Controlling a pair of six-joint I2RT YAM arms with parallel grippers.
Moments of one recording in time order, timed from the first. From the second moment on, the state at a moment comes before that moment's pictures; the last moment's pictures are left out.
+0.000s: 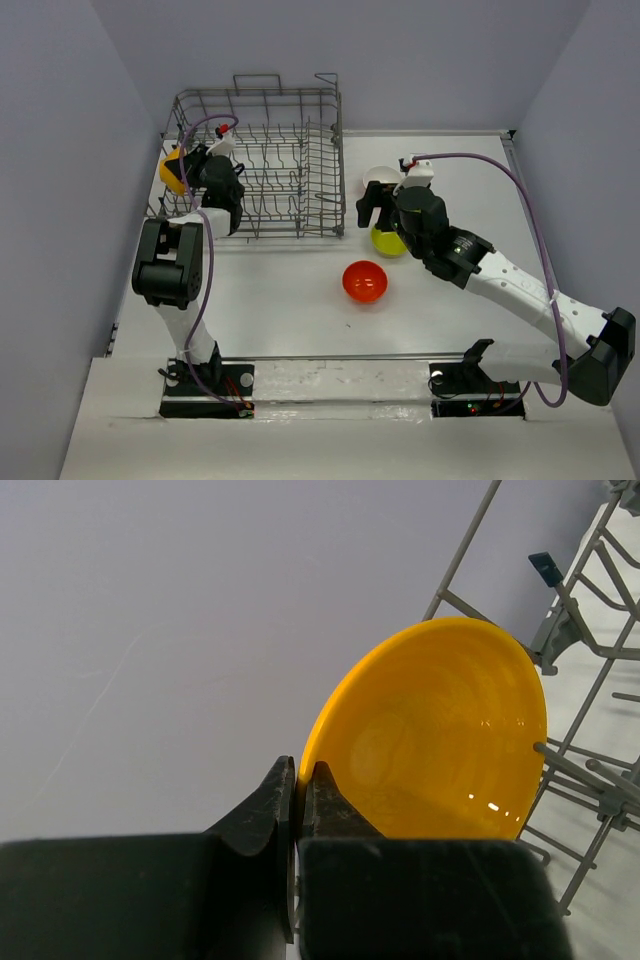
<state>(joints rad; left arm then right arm) -0.15 1.82 1.01 0.94 -0.99 1.05 0.81 1.18 1.08 -0.22 0.50 0.45</state>
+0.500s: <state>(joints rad) -0.15 1.84 1.01 0.90 -1.01 1.06 0.81 1.18 1.08 -0.21 0.52 0.44</state>
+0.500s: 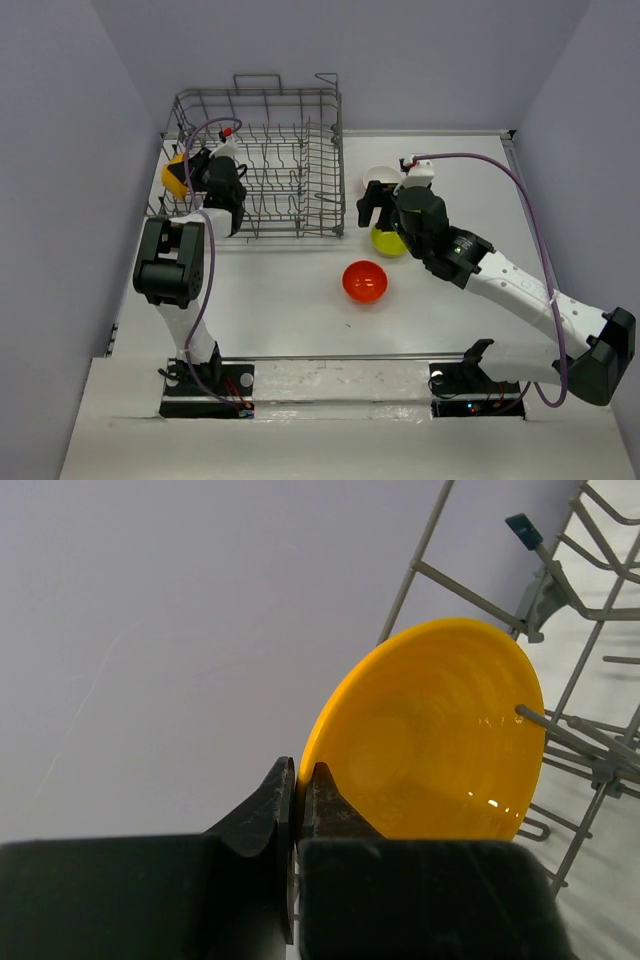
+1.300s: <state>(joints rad) -0.18 1.89 1.03 0.74 -0.99 1.00 0.81 1.18 1.07 -0.21 0.52 0.43</state>
